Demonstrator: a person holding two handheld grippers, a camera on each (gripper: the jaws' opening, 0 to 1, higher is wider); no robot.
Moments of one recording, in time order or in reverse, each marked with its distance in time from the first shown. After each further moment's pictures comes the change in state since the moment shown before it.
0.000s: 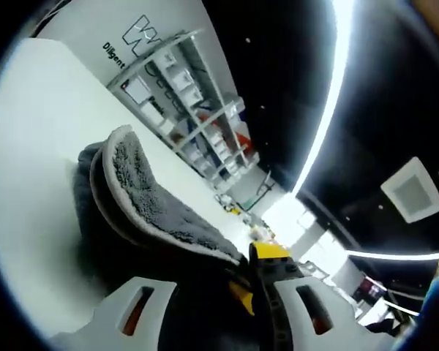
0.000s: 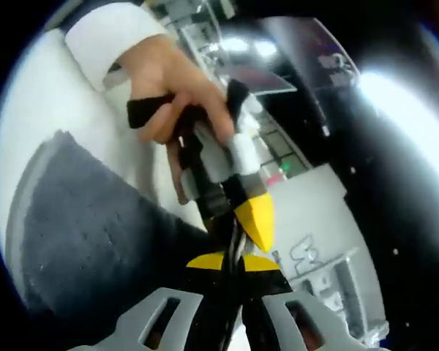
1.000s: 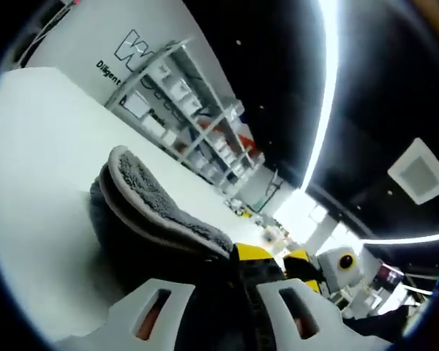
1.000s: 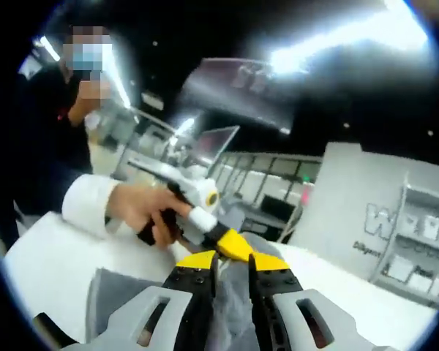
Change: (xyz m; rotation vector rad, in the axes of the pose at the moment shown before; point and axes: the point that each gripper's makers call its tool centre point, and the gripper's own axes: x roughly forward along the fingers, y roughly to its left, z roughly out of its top) left arm -0.012 -0.004 0.006 0.126 -0.026 0.046; right arm -0.031 -0.037 0.022 0.807 -0.385 0.166
